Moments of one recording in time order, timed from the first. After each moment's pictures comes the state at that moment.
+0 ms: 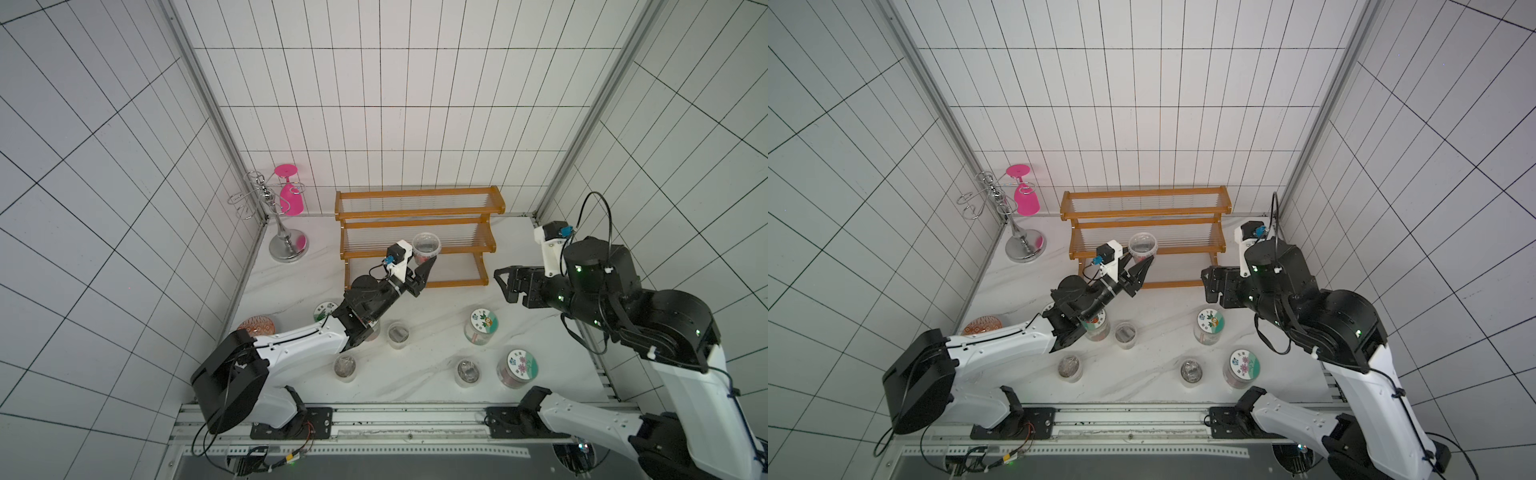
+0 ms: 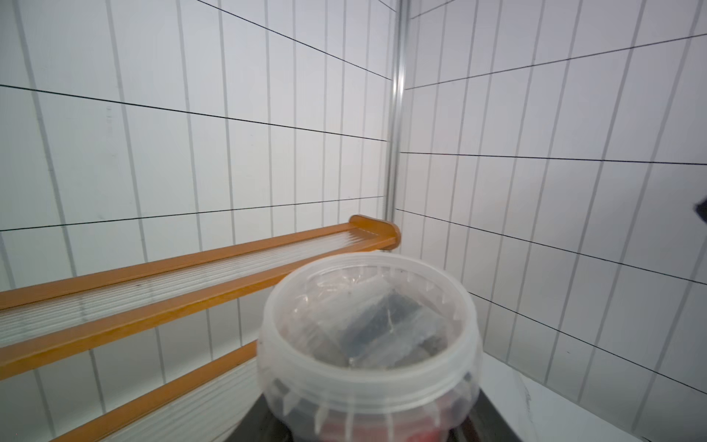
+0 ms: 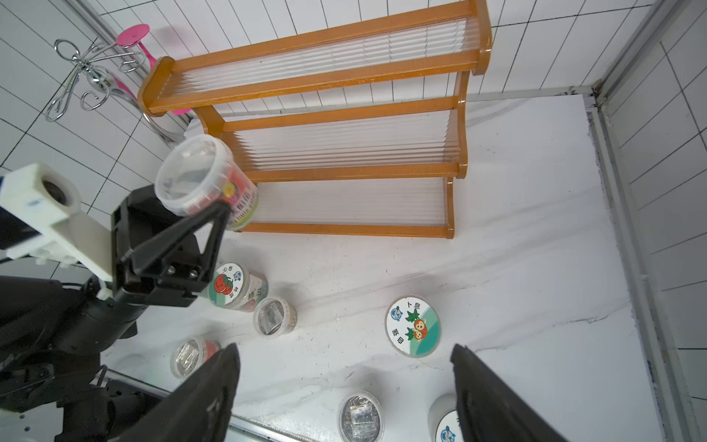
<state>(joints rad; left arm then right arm) -0.83 1.41 0.79 0.86 -0.12 -0.05 0.81 1.03 1.72 -1.36 0.28 0.50</state>
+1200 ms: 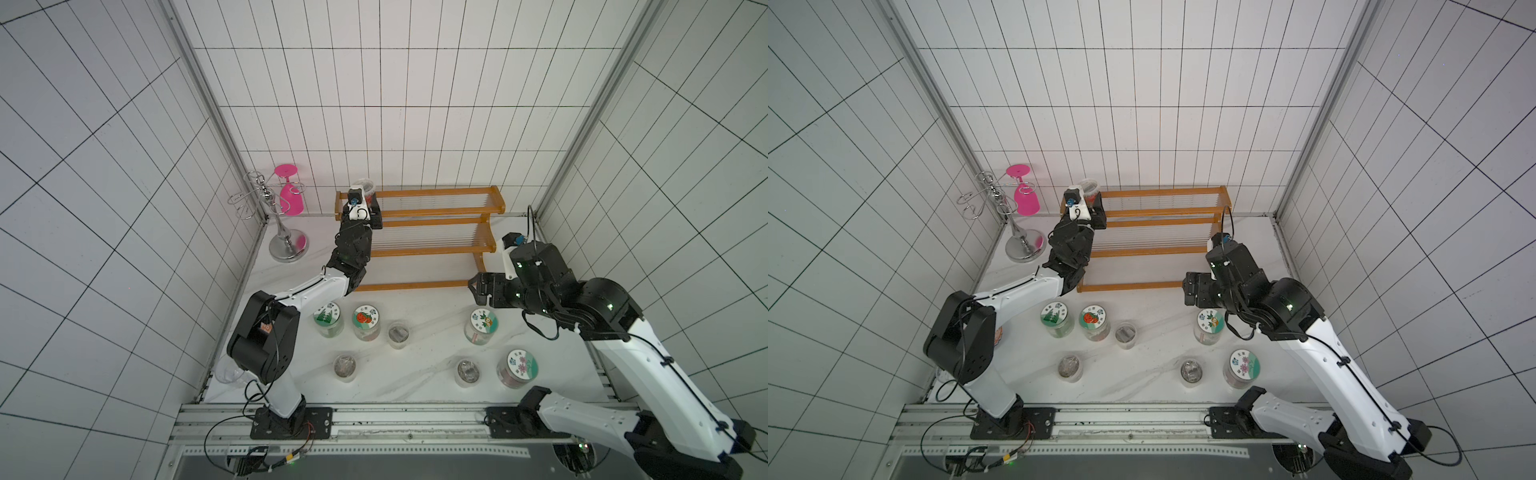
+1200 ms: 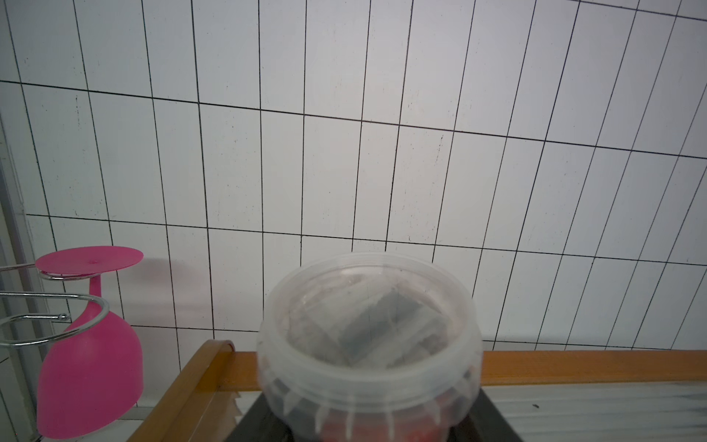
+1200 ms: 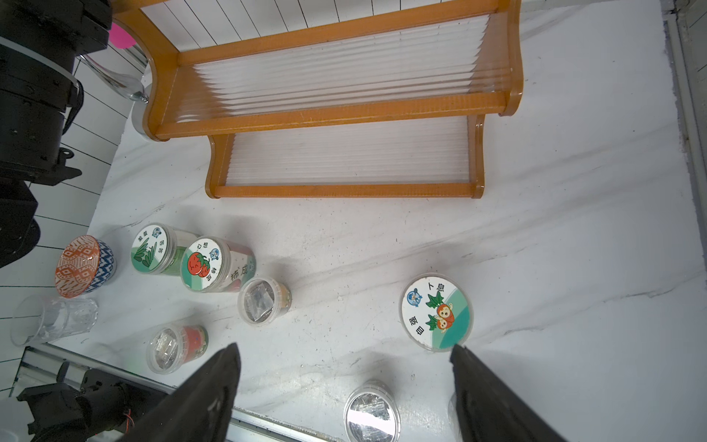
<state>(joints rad) -0.49 1.71 1.17 0.76 -0.44 -0.01 0.78 1.06 1.49 -1.23 0.20 0.54</state>
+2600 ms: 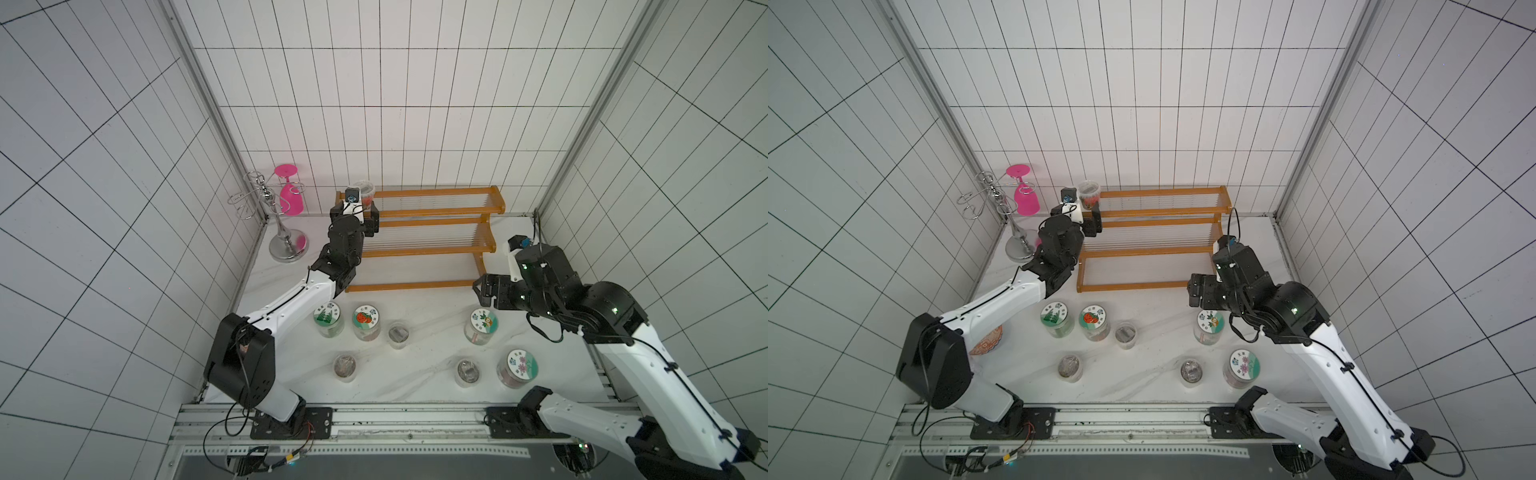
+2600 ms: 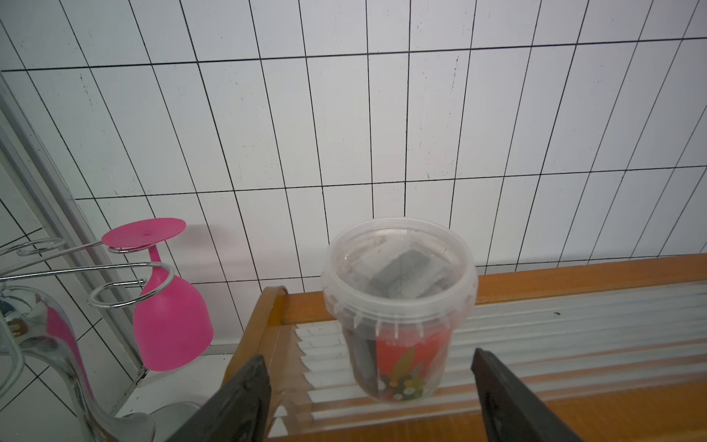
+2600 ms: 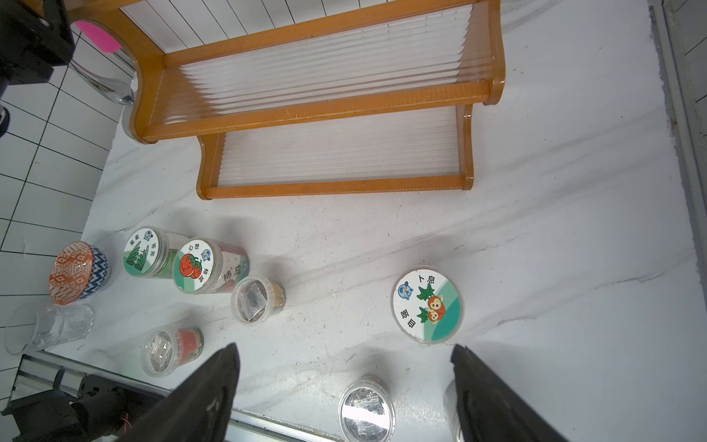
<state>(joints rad) -0.48 1.51 1.15 0.34 -0.43 0.01 0.75 1.03 1.45 -1.23 0.18 0.54</state>
